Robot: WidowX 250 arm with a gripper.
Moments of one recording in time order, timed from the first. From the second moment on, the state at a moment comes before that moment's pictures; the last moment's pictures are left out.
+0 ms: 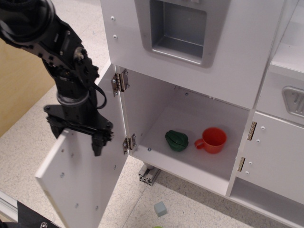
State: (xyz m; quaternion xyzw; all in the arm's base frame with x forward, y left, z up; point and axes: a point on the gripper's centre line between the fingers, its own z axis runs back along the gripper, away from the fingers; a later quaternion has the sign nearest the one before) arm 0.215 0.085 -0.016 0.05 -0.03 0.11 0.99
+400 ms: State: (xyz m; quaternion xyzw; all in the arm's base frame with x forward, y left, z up) arm 0.235 0.052 -0.012 0.01 -0.03 0.13 0.99
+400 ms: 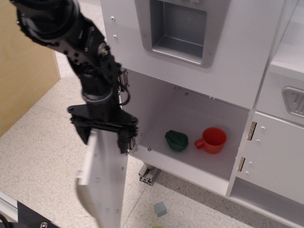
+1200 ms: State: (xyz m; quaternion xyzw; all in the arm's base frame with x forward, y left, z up) arm 0.250 0.012 0.032 -0.04 -0.05 0.14 0.99
